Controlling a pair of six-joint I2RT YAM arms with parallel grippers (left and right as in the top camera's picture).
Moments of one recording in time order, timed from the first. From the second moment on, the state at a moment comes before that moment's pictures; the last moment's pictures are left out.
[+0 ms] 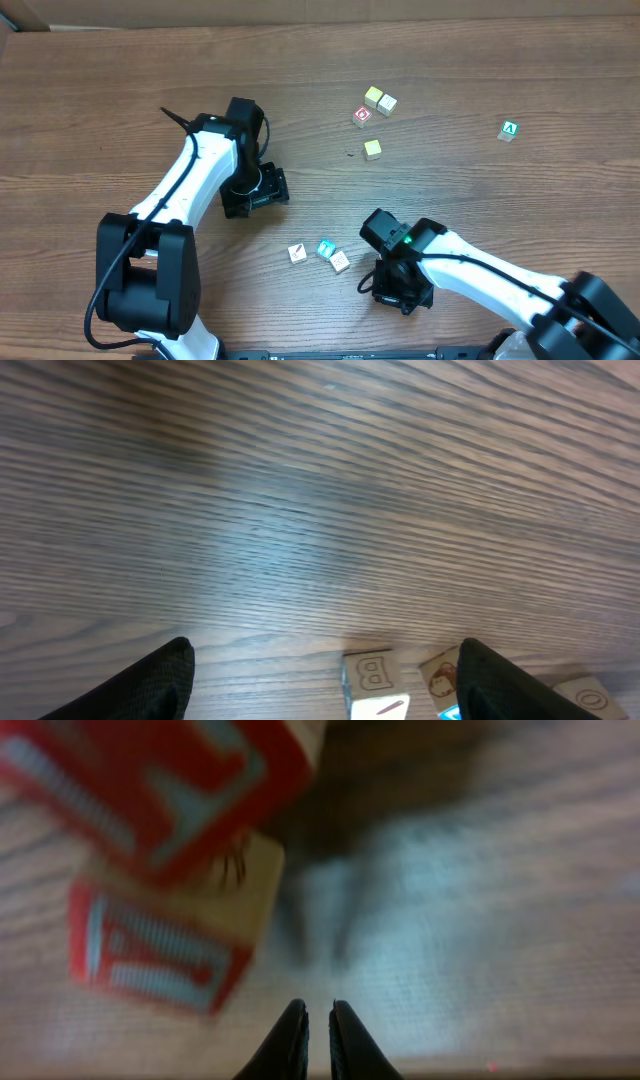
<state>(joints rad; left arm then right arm) -0.19 1.82 1.28 -1.11 0.18 -0.46 0.79 1.55 0.76 -0.88 -0.26 0.97</state>
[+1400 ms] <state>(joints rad) -0.18 1.82 1.28 -1.12 0.18 -0.44 0.86 1.57 0.90 -0.93 -0.36 0.69</state>
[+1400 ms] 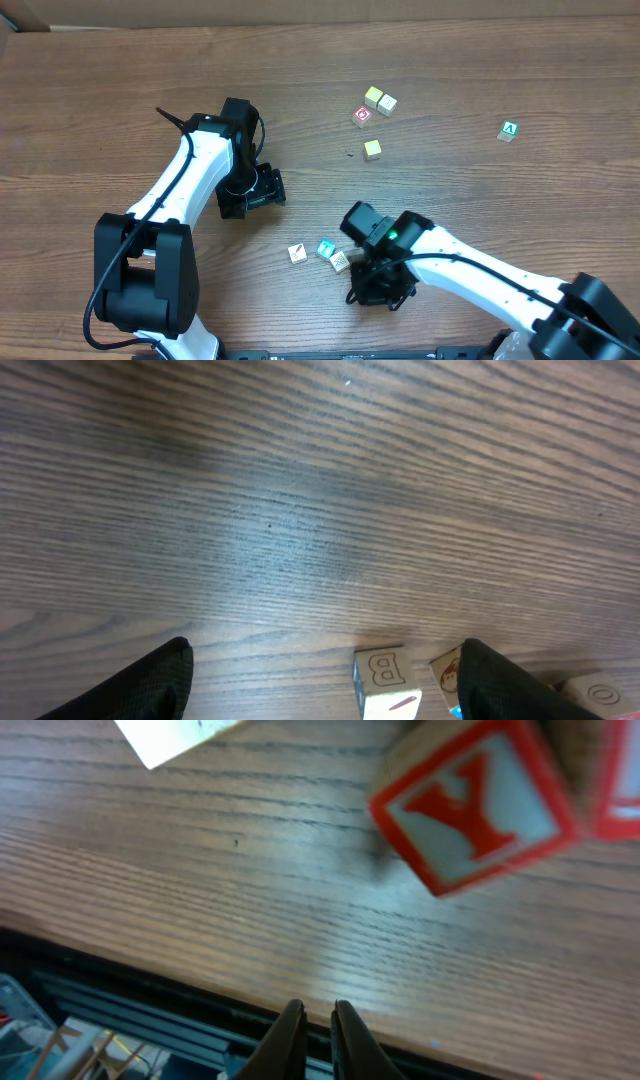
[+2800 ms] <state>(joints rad) -0.21 1.82 1.28 -1.13 0.20 -0.43 0.69 1.68 1.27 -1.09 -0.13 0.70</state>
